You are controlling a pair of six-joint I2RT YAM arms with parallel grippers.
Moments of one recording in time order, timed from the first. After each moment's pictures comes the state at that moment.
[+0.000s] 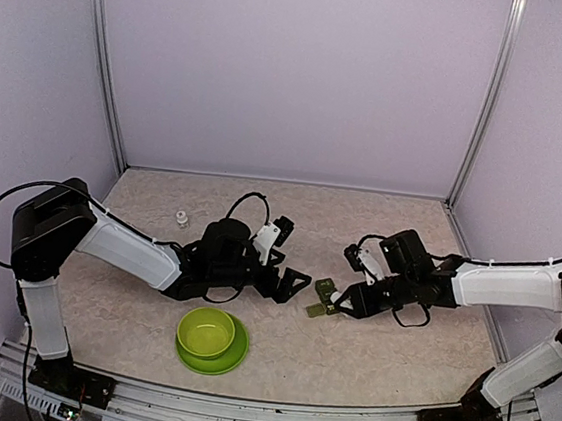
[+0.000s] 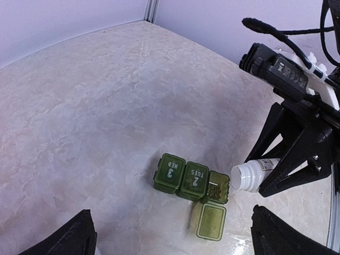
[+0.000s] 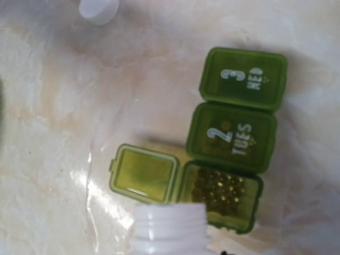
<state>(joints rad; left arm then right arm) -0.93 1.88 0.93 0.60 0.10 -0.19 0.69 1.45 0.73 -0.17 -0.27 0.25</state>
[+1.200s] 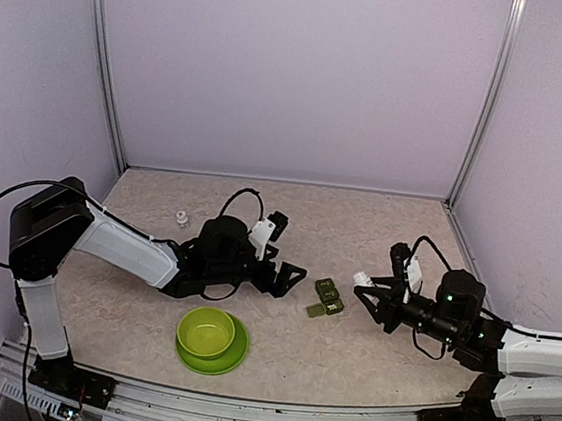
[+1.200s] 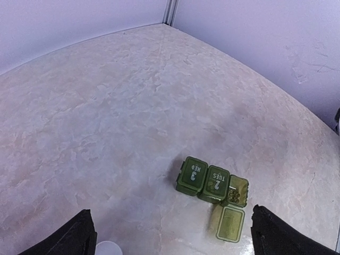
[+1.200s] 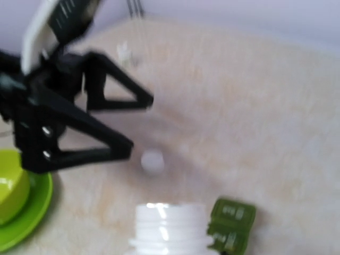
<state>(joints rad) -0.91 1.87 0.93 0.59 0.04 -0.20 0.80 0.93 0.27 0.43 -0.06 0.15</state>
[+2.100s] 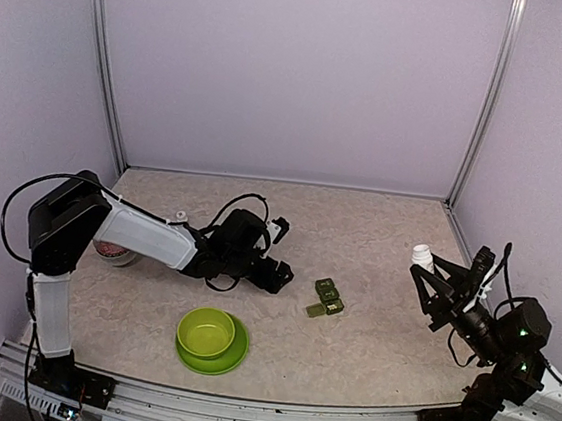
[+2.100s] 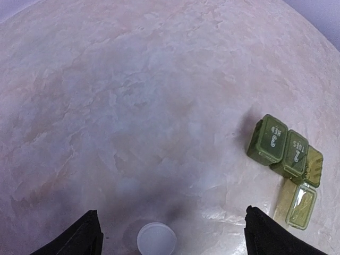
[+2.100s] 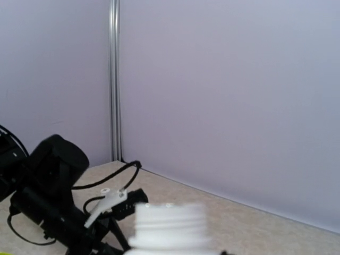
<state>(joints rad) -0.86 1.97 1.14 0.17 -0.03 -0.20 0.84 0.28 0.17 0.37 0.08 -0.05</state>
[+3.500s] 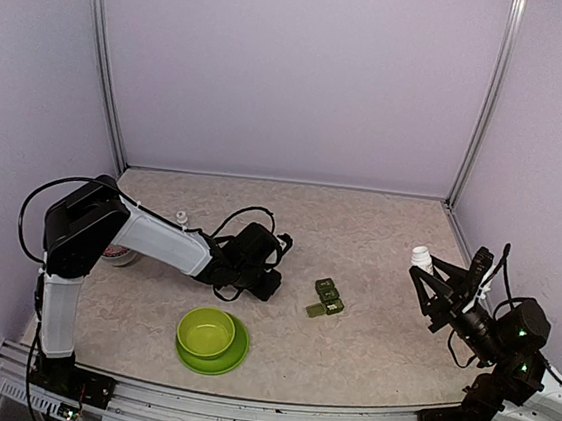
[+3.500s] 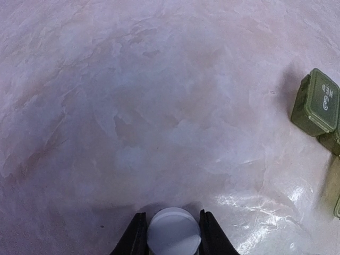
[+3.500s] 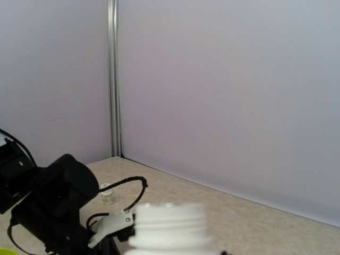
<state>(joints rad) -0.91 2.06 1.21 0.02 -0.16 -0.20 0.84 0.26 0.17 0.34 0.08 -0.05</state>
